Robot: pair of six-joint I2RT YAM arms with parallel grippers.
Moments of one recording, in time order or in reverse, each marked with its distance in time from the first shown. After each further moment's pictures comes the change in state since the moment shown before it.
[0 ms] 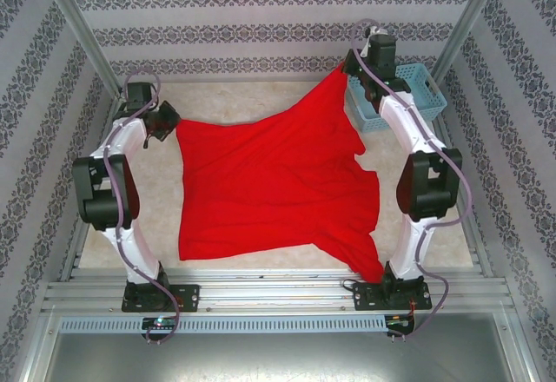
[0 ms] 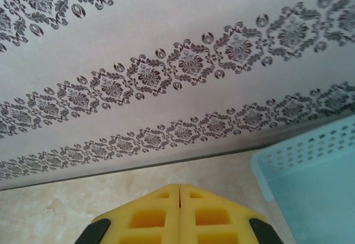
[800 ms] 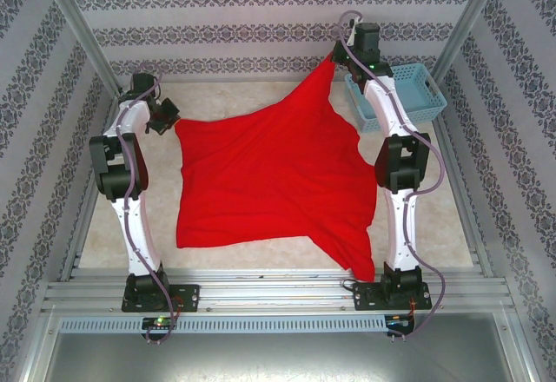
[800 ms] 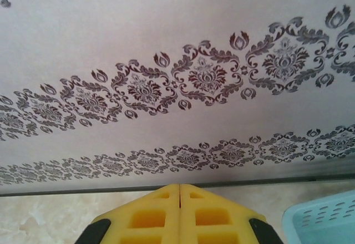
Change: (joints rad) left arm 0.033 0.369 0.438 -0.254 -0.026 0.084; right arm 0.000 0.415 0.571 -0.184 -0.042 -0.045
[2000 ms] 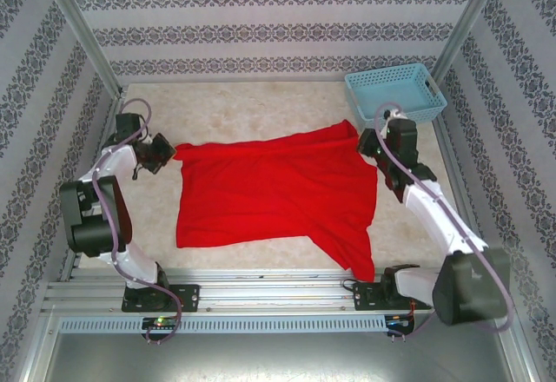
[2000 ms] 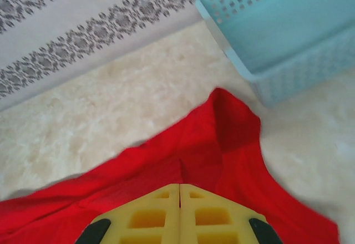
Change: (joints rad) left arm 0.053 -0.639 -0.856 0.247 0.138 -0.007; right arm -0.002 -1.236 -1.611 0.242 0.027 0.164
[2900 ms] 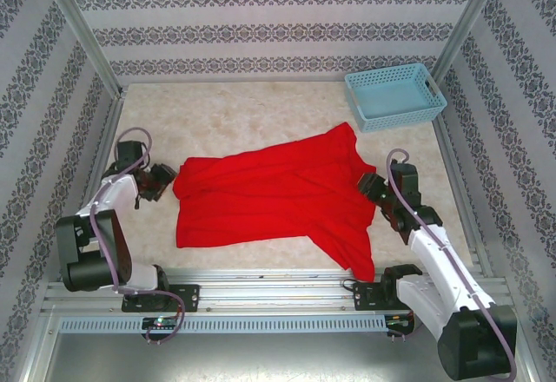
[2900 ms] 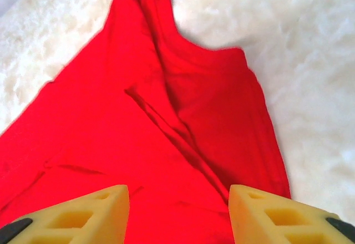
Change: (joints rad) left arm -0.011 -0.245 -0.224 -0.059 -0.177 -0.045; right arm 0.010 -0.300 -0.256 -0.263 0.053 0.137
